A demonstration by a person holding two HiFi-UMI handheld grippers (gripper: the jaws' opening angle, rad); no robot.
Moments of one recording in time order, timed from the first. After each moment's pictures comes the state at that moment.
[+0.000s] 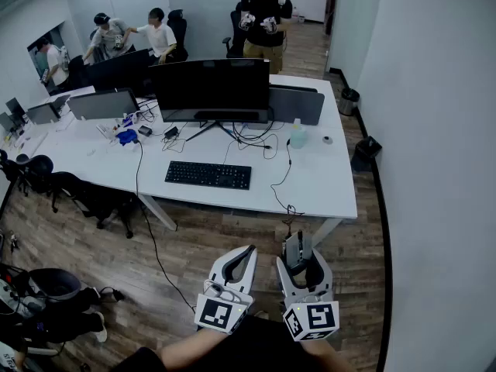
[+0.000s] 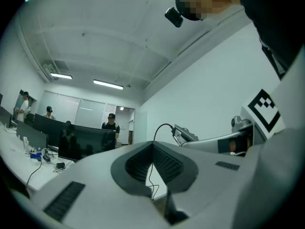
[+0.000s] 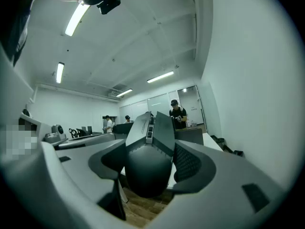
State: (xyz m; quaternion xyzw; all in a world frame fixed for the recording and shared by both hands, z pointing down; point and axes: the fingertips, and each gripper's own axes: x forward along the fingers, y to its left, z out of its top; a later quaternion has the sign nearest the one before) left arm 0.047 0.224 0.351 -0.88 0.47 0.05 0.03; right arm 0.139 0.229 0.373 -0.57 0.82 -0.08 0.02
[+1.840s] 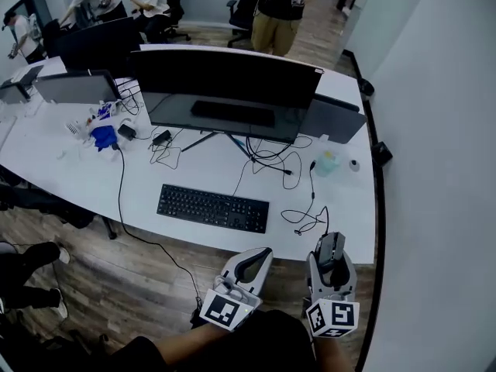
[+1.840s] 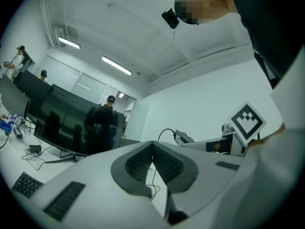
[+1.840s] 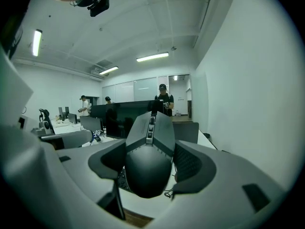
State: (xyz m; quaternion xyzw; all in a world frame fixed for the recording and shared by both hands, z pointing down) left arm -0.026 -0.085 0.397 -0.90 0.40 0.11 -0.10; right arm 0.110 -0.083 0.410 -0.64 0.75 -0.10 -0.09
